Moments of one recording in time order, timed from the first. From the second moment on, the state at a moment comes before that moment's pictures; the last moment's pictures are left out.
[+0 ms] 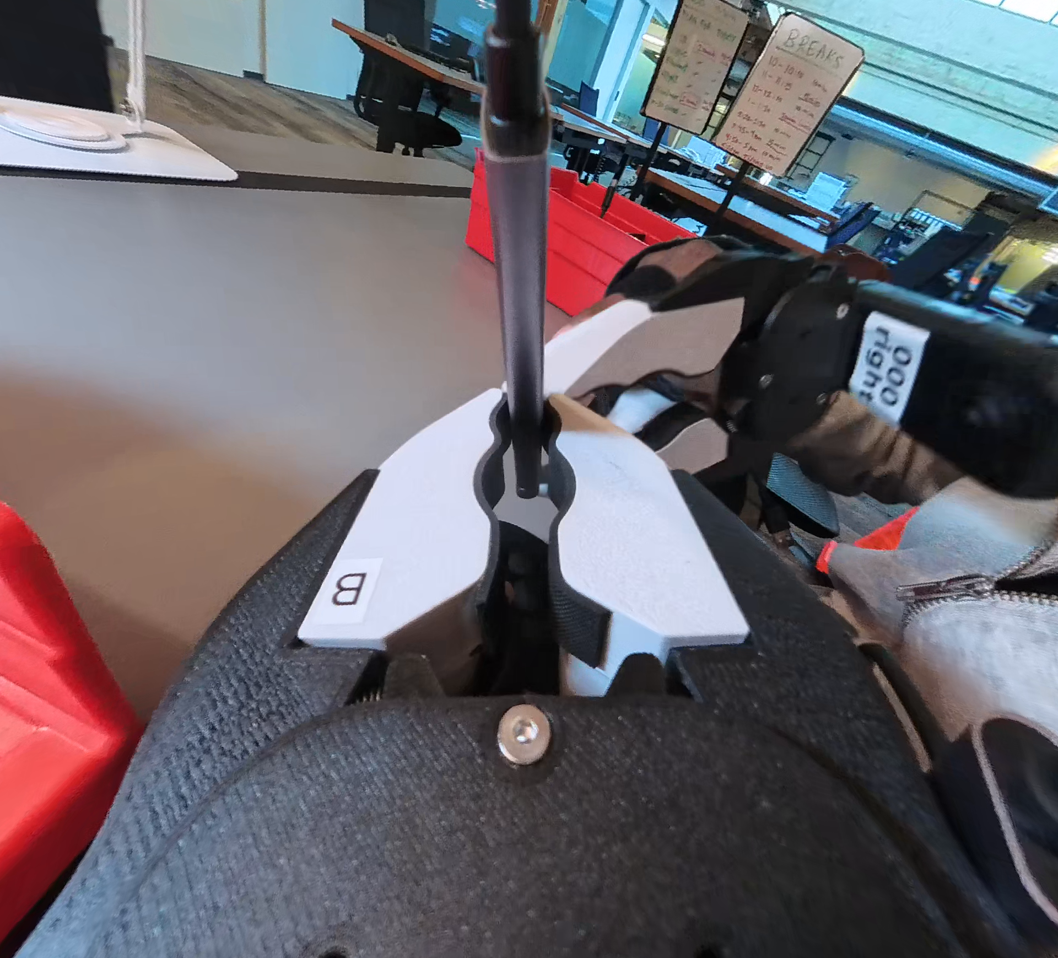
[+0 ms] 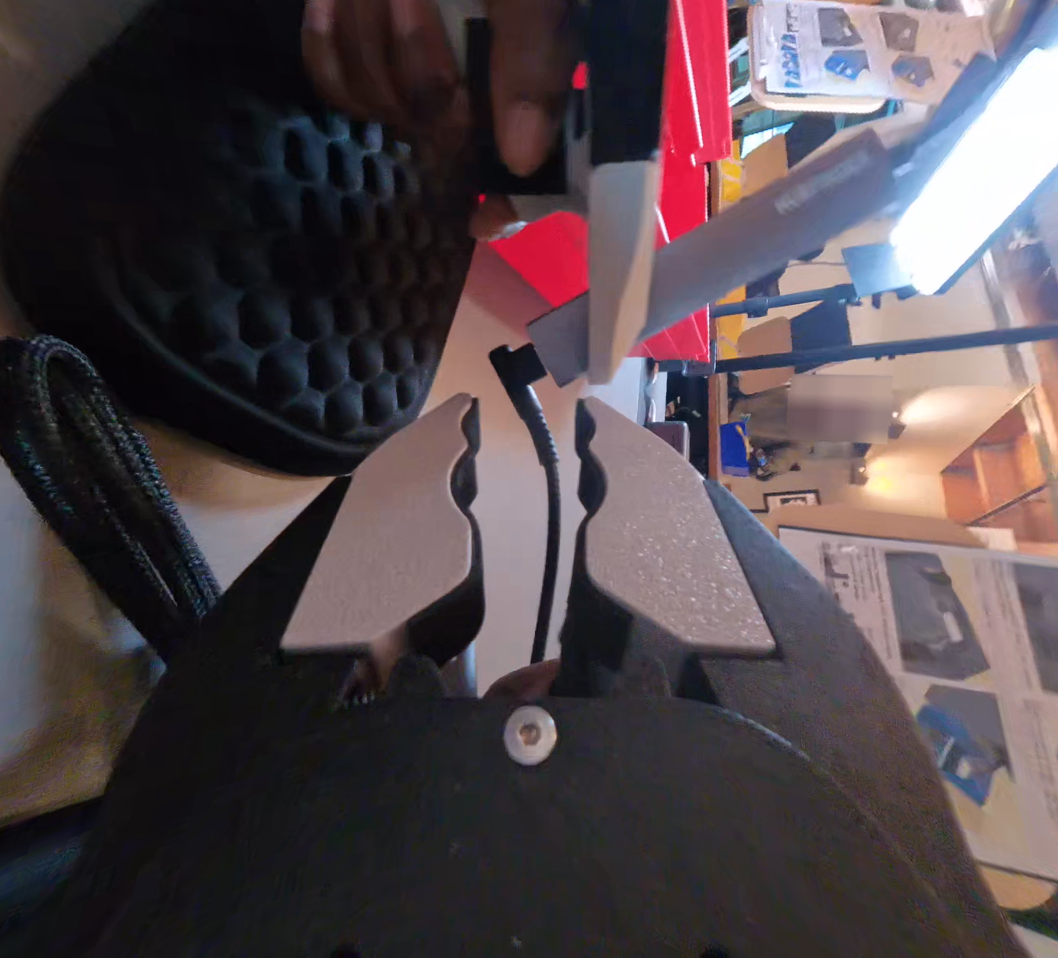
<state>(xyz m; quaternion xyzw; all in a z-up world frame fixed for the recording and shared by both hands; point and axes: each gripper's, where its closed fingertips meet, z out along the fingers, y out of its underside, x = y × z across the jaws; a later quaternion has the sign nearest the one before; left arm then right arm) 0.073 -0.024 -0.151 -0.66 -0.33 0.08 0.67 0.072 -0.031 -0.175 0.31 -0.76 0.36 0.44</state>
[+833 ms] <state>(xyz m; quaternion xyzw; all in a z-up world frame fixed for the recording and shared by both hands) 0.080 -0.030 -0.071 -0.38 -0.33 -0.05 0.86 0.099 -0.021 -0.101 -0.29 -0.50 0.78 -0.25</state>
